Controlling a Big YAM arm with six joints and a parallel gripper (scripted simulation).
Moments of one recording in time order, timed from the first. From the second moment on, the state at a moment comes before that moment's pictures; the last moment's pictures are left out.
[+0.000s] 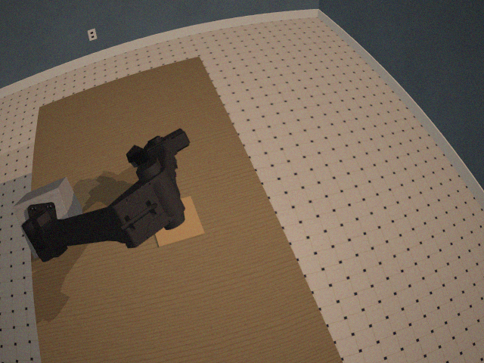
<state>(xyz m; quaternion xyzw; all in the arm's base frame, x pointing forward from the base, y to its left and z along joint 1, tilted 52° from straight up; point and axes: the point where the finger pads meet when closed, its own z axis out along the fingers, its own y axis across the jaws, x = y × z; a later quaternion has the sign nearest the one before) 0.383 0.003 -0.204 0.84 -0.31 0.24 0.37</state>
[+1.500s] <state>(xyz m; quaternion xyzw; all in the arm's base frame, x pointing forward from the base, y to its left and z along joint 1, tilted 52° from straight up) 0.383 0.003 -0.204 0.84 -0.31 0.24 0.37</state>
